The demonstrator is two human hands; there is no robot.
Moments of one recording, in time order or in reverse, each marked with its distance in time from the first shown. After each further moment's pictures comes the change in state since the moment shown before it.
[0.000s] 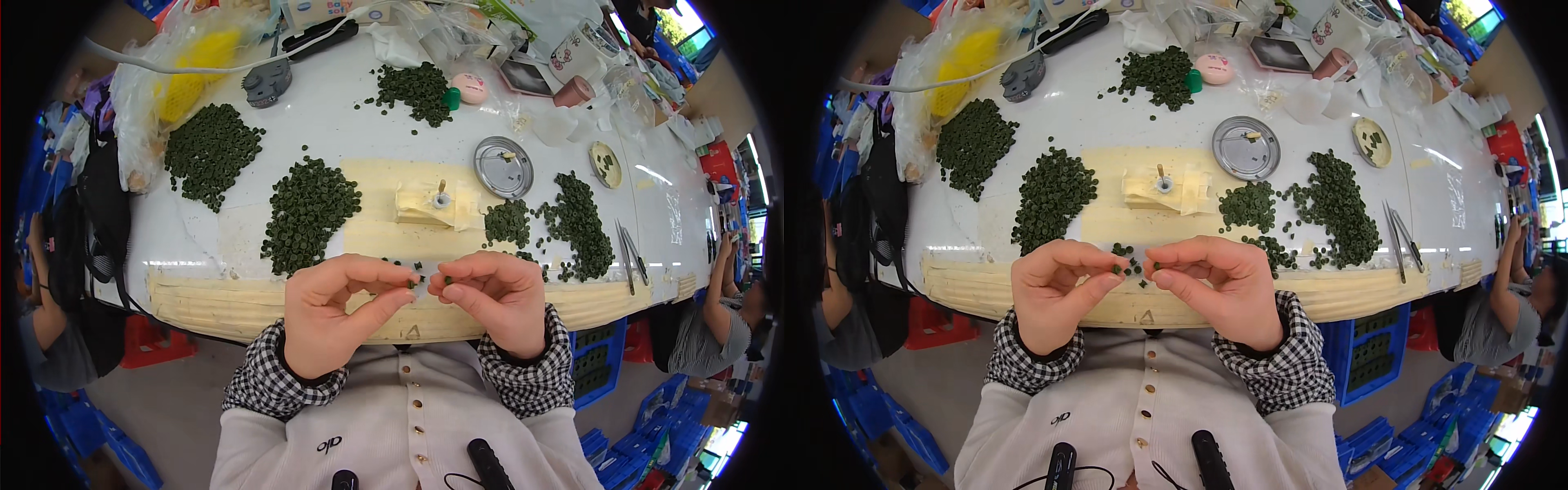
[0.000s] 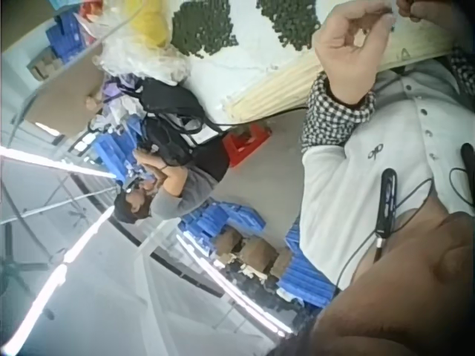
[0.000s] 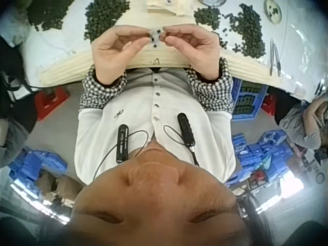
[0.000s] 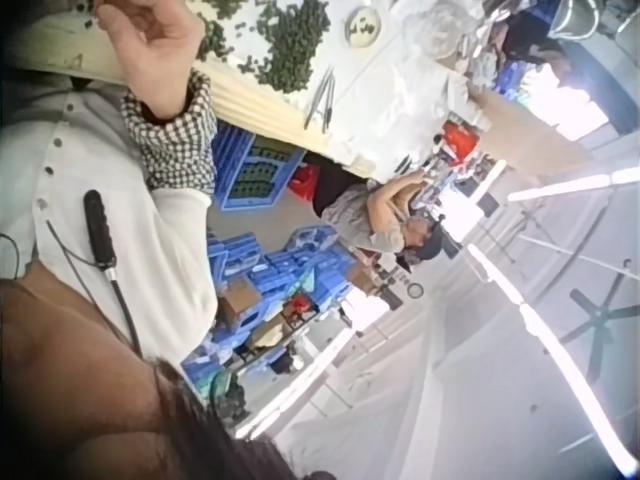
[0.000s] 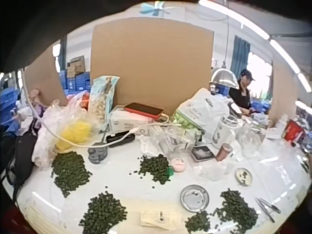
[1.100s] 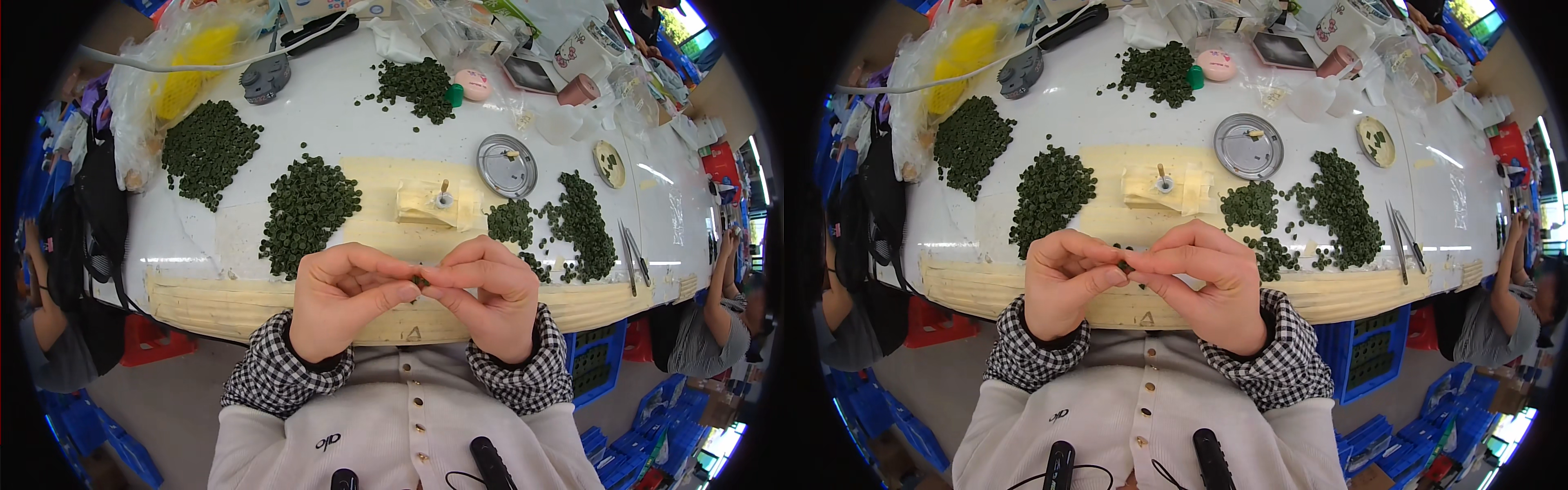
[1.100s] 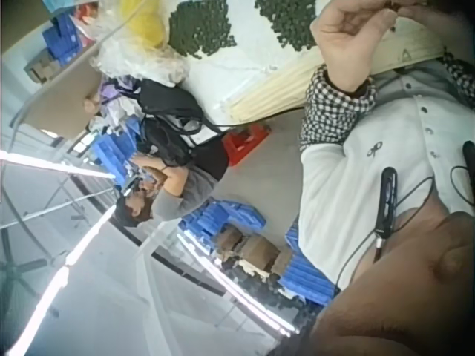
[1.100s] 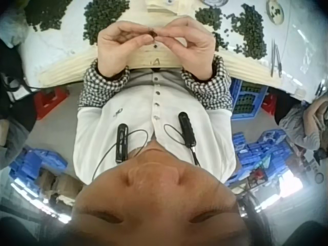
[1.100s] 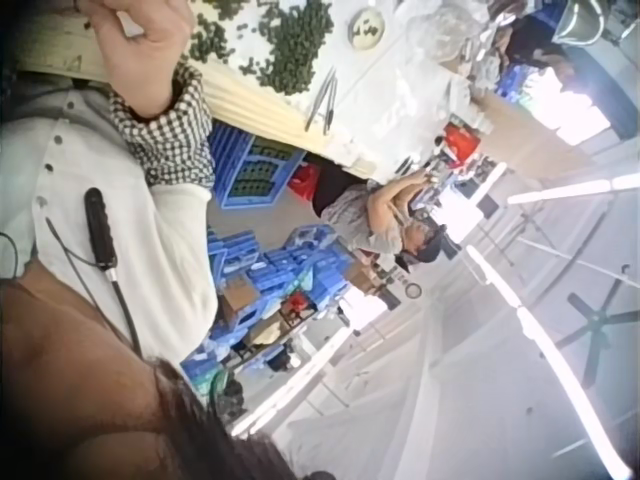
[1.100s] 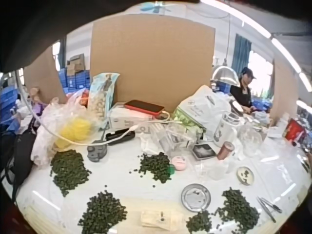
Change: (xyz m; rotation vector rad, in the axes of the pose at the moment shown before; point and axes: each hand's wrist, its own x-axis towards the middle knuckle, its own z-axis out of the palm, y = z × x) left_hand 0.006 -0.022 -0.007 -0.317 -0.063 -0.139; right_hand 0.013 0.000 0.011 -0.489 0.059 -0.299
